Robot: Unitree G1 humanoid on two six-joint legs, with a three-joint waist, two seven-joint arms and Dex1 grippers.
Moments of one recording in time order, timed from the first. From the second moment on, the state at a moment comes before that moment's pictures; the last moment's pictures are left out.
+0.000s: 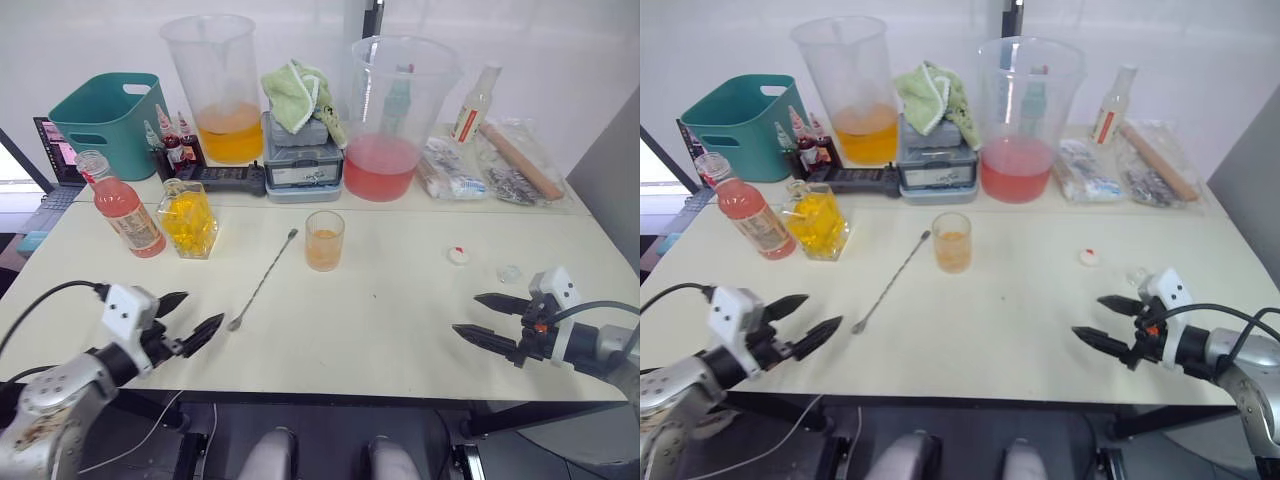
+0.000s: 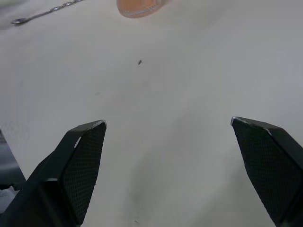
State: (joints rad) left arm 0.17 0.58 0.34 -0.51 -0.51 0.56 -0.60; right arm 0.05 -0.86 -0.36 -0.29 0.61 0.61 1.00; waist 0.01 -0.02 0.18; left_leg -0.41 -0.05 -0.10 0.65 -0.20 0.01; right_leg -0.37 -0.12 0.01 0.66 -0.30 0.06
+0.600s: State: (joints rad) left arm -0.02 0.44 0.08 -0.46 -0.34 0.75 -0.31; right arm -0.02 -0.87 -0.35 -0.37 0.64 0.67 0.94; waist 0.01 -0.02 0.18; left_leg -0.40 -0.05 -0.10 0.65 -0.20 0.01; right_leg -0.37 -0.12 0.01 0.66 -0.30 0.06
